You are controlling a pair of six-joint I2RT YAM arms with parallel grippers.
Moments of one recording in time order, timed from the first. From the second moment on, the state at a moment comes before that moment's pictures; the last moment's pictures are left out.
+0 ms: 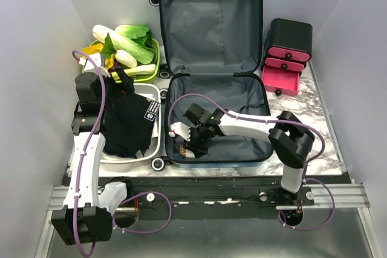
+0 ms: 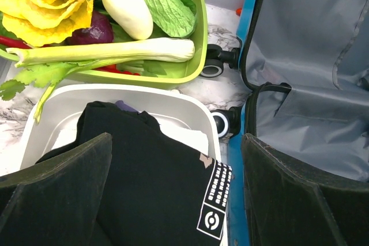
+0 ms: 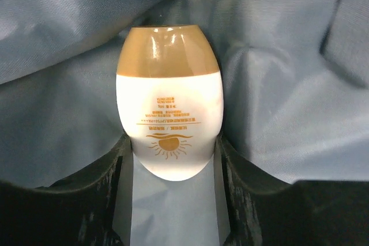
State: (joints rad) left arm 0.09 0.96 0.97 -0.28 0.14 -0.26; right arm 0.97 1.88 1.25 -0.57 -0.31 -0.52
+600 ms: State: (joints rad) left arm 0.09 0.90 1.00 -0.29 0.14 -0.31; right arm 0.78 1.40 1.16 -0.32 -0.10 -0.28
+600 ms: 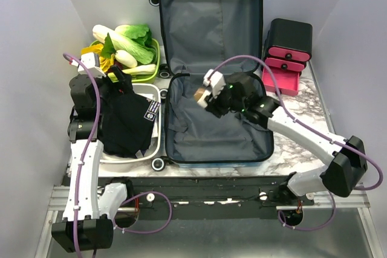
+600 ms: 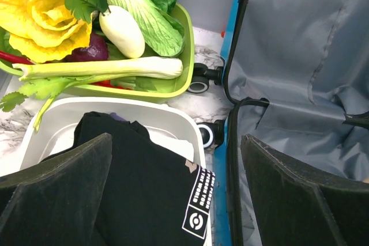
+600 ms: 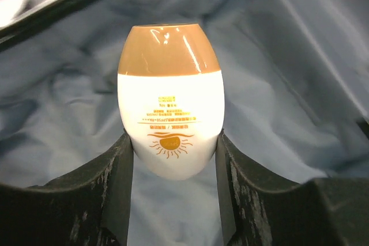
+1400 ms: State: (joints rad) left arm 0.09 0.63 0.99 -0.37 0.05 -0.40; right arm -0.03 1.61 1.20 -0.23 -0.06 -0.87
